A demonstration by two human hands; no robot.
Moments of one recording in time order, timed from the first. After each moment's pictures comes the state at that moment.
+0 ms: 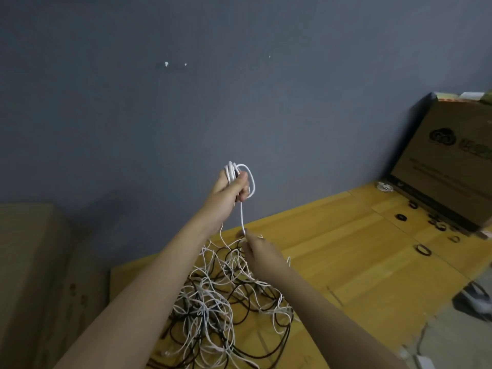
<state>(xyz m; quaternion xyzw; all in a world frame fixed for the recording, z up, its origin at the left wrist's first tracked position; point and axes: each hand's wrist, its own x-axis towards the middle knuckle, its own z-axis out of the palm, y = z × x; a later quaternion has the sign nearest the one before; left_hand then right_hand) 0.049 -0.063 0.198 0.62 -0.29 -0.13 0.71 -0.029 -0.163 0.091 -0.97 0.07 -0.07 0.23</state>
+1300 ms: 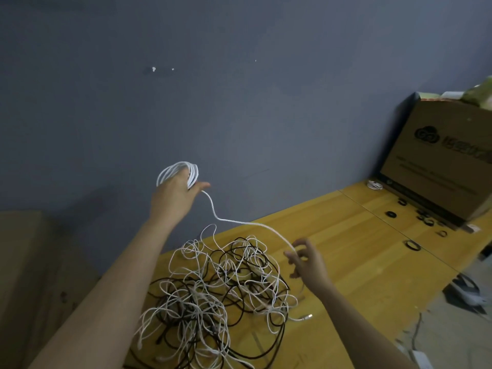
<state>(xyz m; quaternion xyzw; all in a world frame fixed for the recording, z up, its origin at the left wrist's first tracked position) 0.101 -0.018 0.191 0.89 -0.25 0.16 0.36 -0.097 -0.244 0.057 -0.76 0.28 -0.18 0.56</state>
